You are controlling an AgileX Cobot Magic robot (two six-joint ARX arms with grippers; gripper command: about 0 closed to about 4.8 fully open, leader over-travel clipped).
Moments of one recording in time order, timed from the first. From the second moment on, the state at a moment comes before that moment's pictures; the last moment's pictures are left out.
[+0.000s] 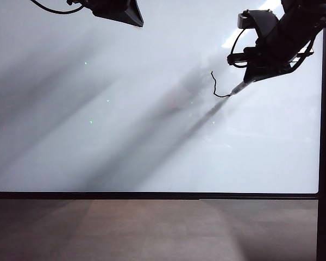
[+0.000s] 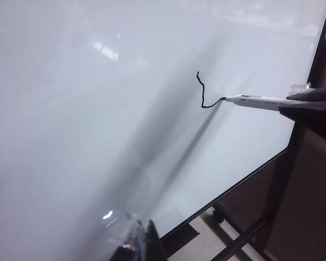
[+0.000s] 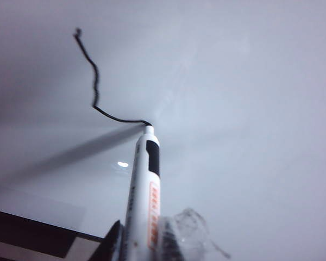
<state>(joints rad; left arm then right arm) -0.60 1.40 1.16 0.04 -0.07 0.14 0.27 1.59 1.08 0.22 0.08 -0.11</state>
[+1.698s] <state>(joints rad) -0.60 1.40 1.16 0.00 -0.07 0.07 0.26 1.42 1.08 0.13 0.00 -0.10</state>
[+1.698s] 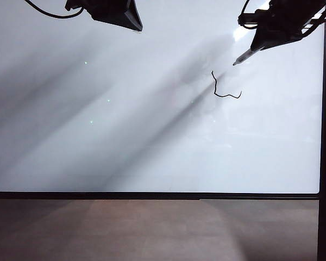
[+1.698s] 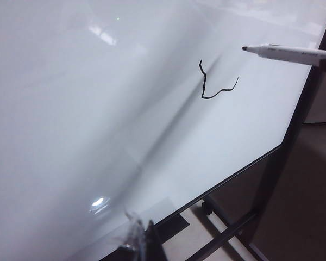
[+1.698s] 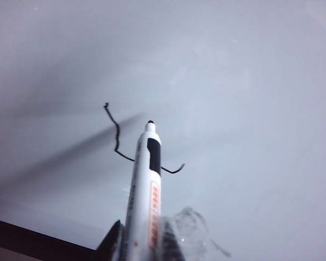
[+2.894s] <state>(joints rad) -0.60 1.40 1.16 0.00 -0.07 0.07 0.26 1.49 1.08 0.21 0.00 -0.11</state>
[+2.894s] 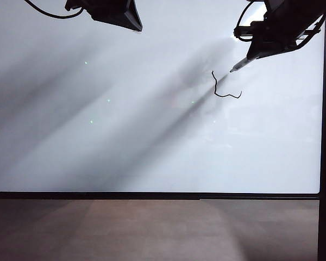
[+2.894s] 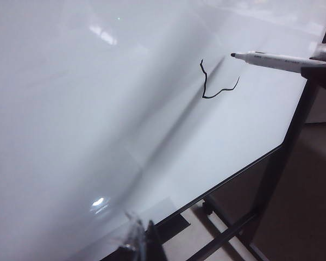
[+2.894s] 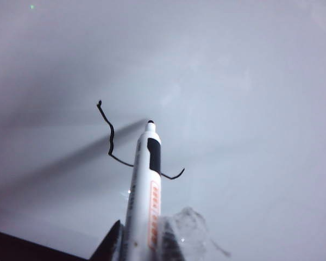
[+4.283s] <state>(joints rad) -0.60 1.40 1.16 0.00 -0.07 0.07 0.26 1.59 1.08 0.19 0.02 -0.11</state>
